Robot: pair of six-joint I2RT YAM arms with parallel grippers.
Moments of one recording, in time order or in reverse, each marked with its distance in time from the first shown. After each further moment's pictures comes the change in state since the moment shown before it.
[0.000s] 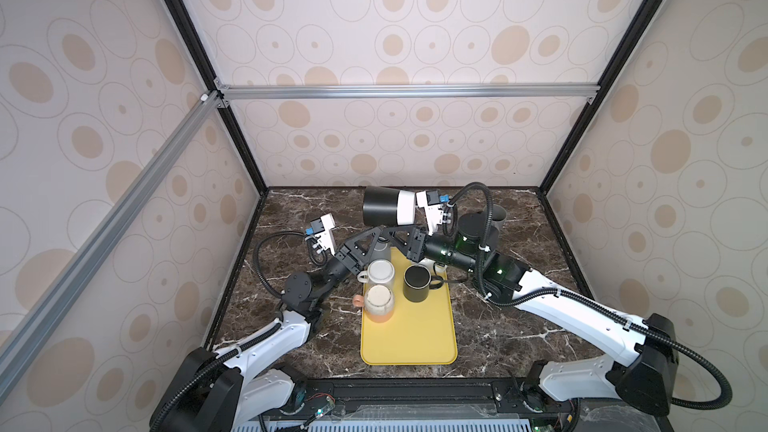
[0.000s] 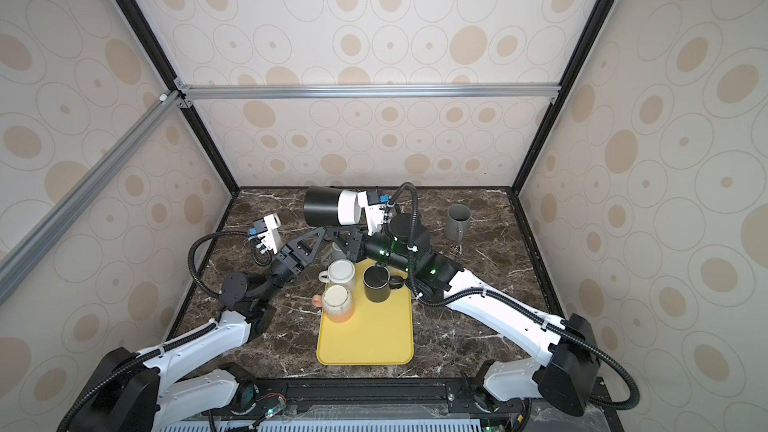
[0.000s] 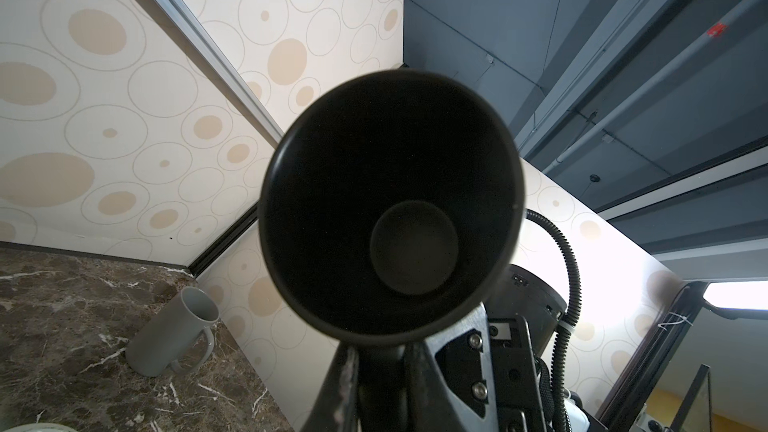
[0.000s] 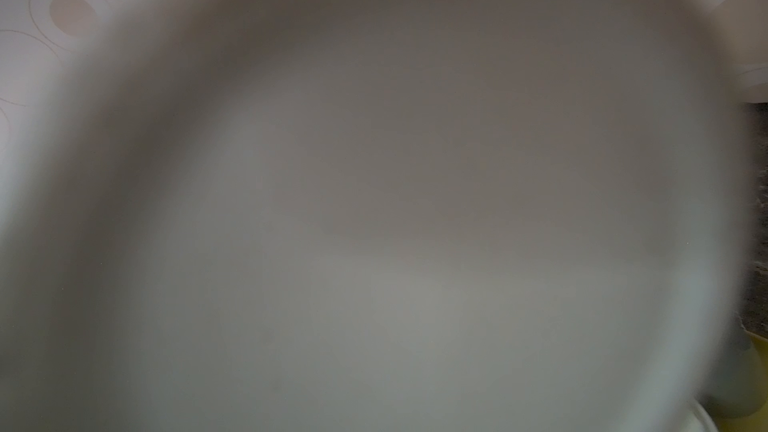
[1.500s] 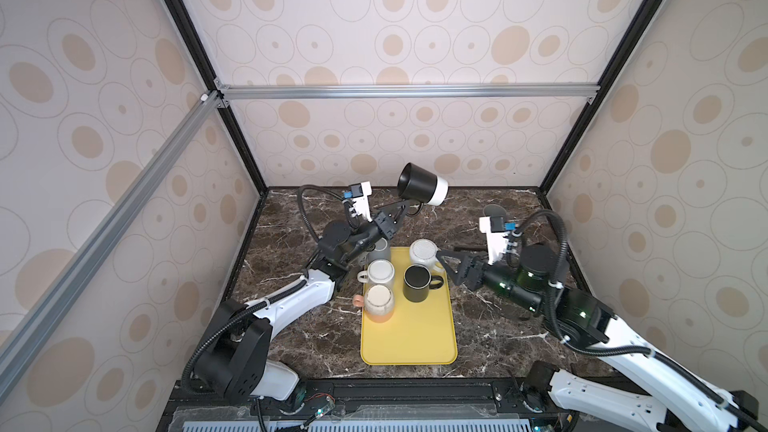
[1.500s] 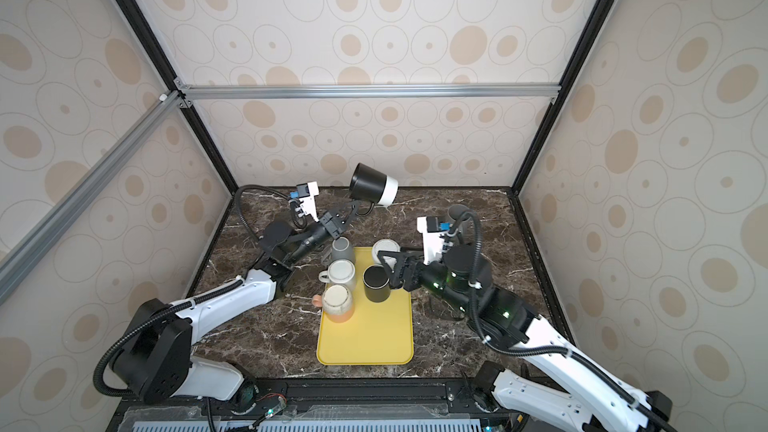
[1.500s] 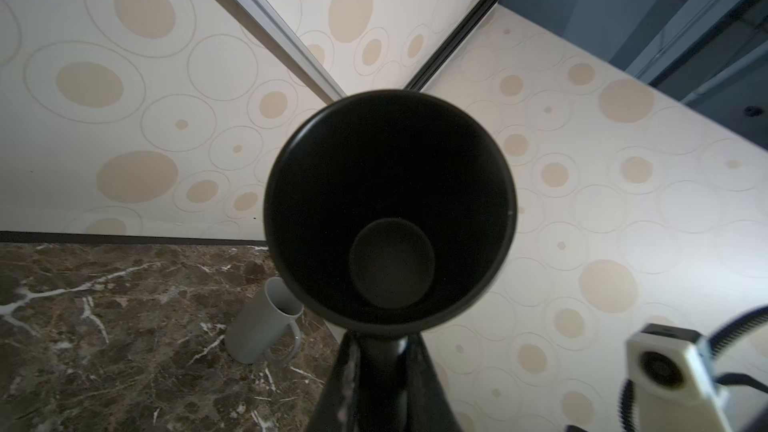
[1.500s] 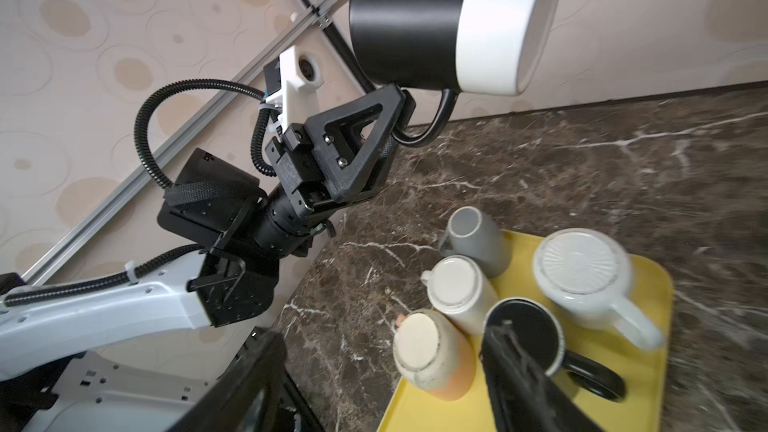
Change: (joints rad) left arm -0.080 0.329 0.473 -0.444 -0.063 0.311; right arm -0.025 -0.529 -0.163 -0.526 0.359 -0.113
